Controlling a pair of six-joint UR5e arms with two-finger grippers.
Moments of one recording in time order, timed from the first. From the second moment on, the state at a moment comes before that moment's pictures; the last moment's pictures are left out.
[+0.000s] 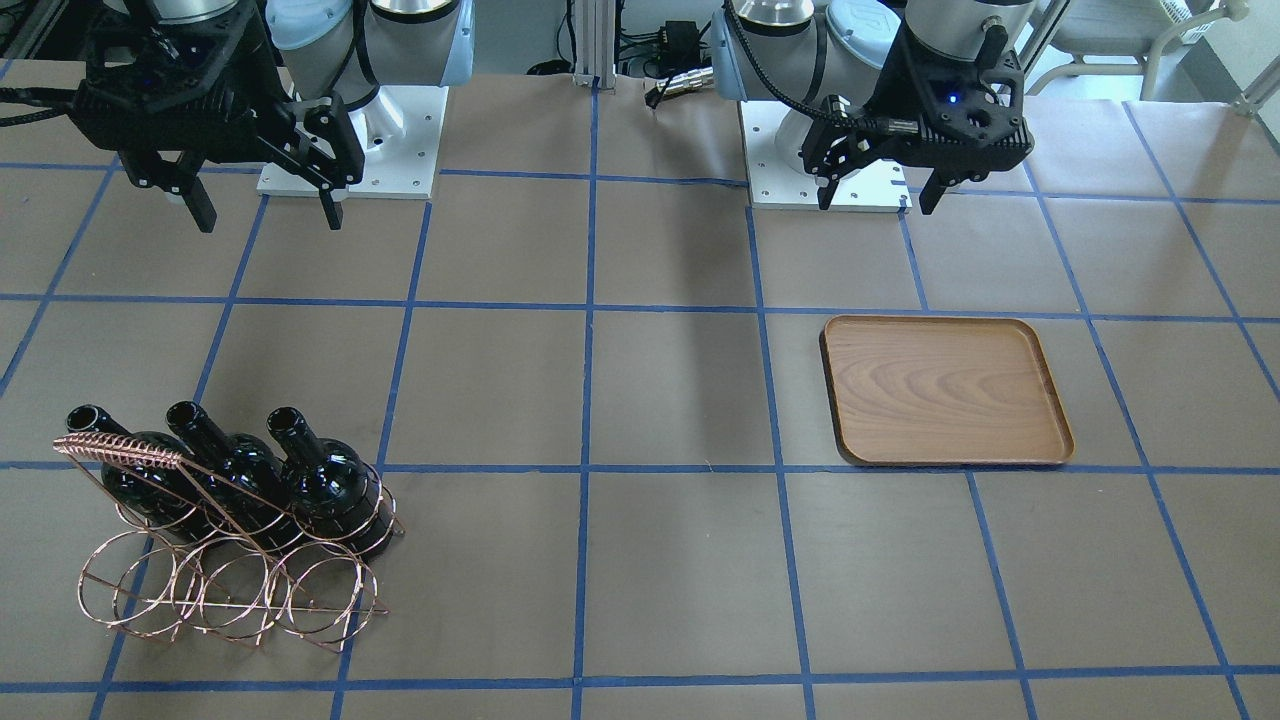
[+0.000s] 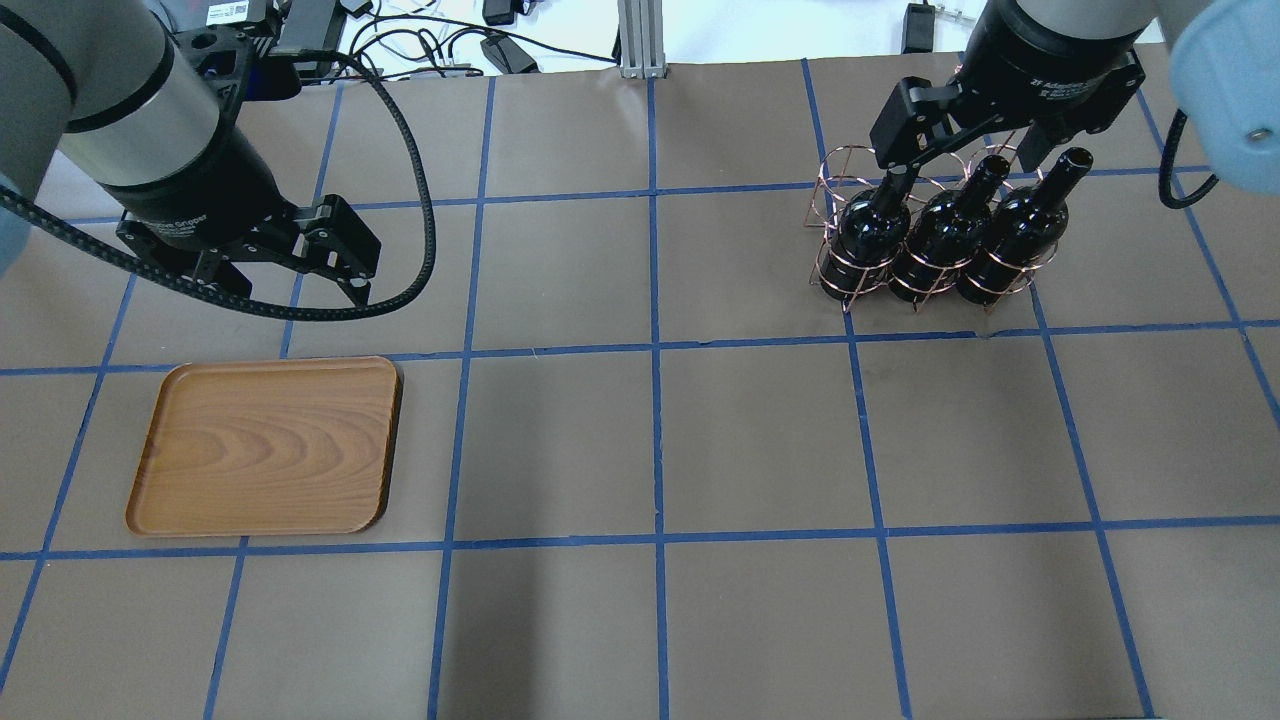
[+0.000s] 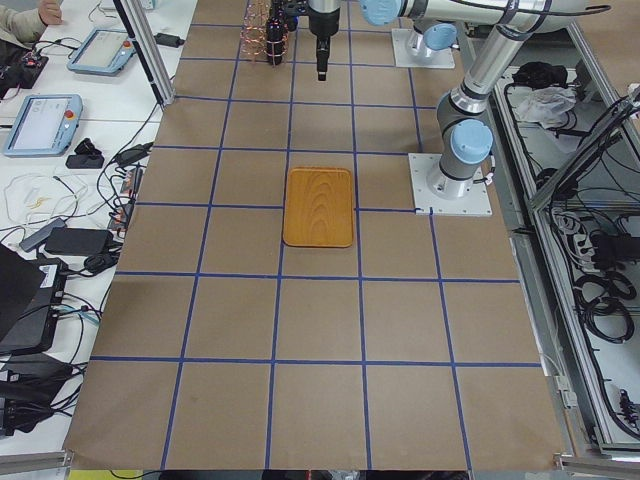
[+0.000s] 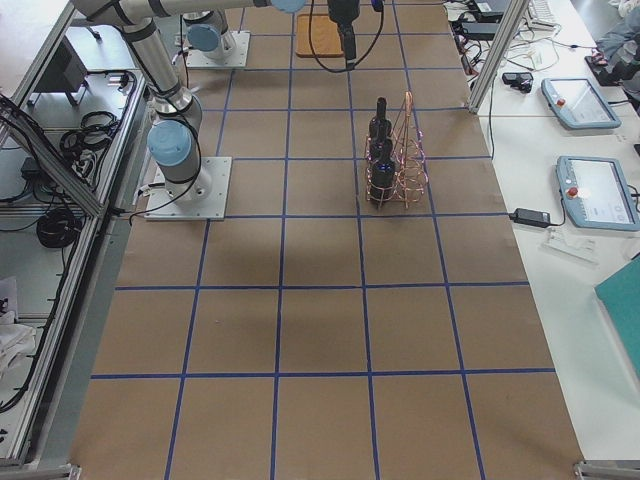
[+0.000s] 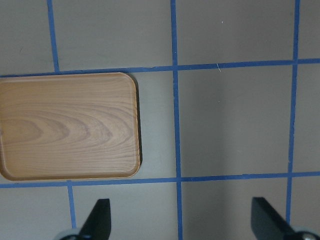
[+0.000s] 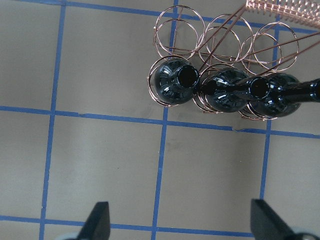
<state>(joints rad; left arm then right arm) -1.55 -1.44 -1.64 -1.63 1.59 0.05 1.61 -1.62 1.53 -1.63 -1.61 -0.08</state>
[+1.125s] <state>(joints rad) -1.55 -1.44 -1.65 -1.65 1.60 0.05 1.49 -1.53 1.47 -1.60 -1.59 -0.10</state>
